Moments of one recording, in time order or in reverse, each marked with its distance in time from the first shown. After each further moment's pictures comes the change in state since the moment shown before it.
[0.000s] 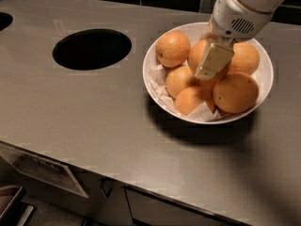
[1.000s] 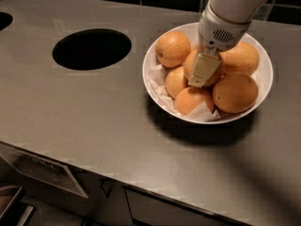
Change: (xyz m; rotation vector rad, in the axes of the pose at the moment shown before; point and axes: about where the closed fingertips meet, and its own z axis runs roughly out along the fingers) arm 0.013 -0.004 0.042 -0.085 0.107 0.043
